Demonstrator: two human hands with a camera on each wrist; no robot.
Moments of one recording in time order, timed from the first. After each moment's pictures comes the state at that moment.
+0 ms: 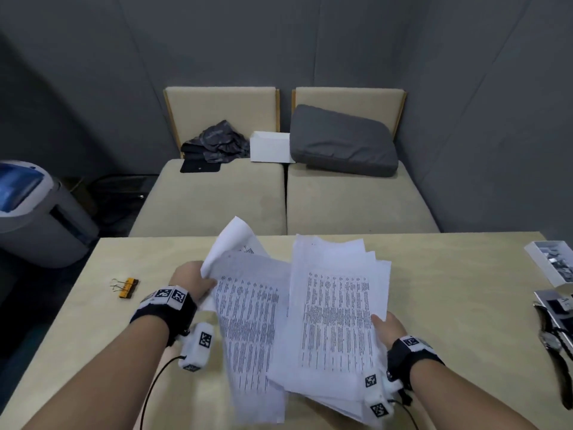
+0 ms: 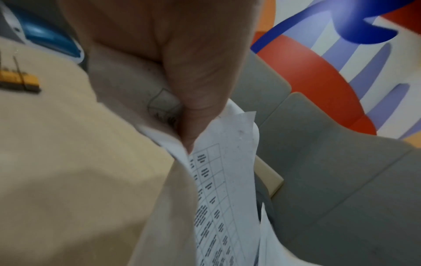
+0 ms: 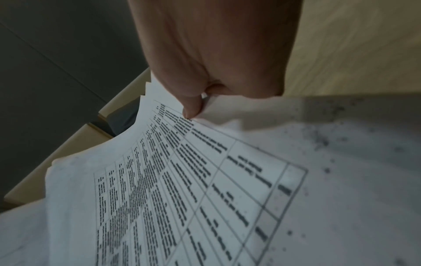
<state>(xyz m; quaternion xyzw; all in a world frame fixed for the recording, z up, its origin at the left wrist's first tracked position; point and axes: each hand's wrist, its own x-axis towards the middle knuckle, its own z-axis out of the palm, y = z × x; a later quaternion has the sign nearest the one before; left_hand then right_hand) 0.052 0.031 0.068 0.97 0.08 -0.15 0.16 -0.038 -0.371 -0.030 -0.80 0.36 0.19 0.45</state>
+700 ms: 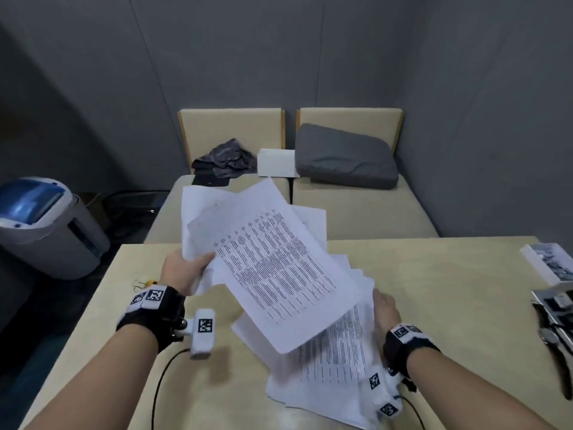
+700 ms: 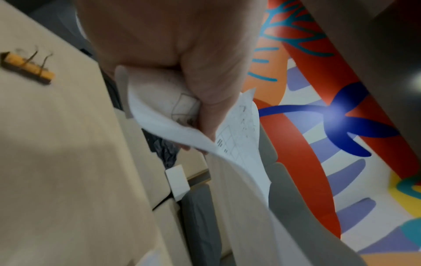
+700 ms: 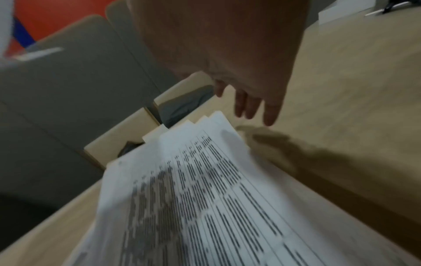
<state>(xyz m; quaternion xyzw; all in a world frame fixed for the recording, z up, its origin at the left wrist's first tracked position) 0.013 0.053 0.125 0.80 0.21 0.01 0.57 -0.038 -0.343 0.001 -0.75 0.36 0.11 0.53</state>
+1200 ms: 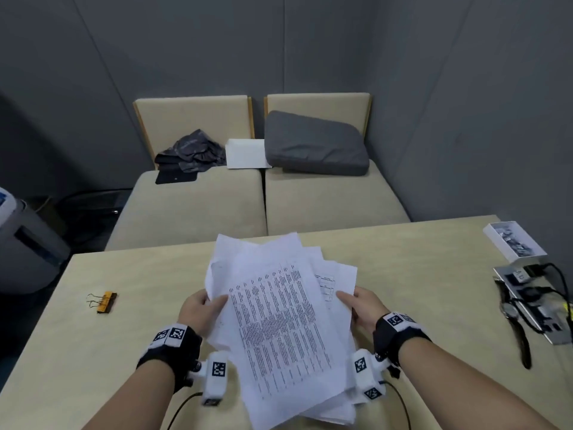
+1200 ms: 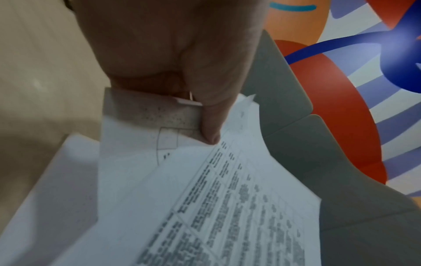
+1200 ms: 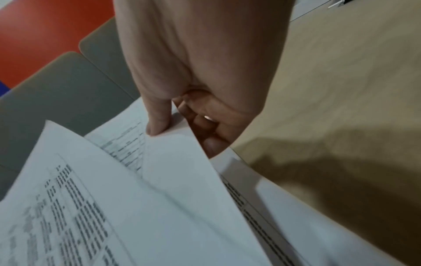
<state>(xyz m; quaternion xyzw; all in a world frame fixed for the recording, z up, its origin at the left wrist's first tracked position) -0.005 -0.014 0.028 0.83 0.18 -0.14 0.51 -0.042 -0.360 0.012 -0.65 0.28 0.14 0.70</state>
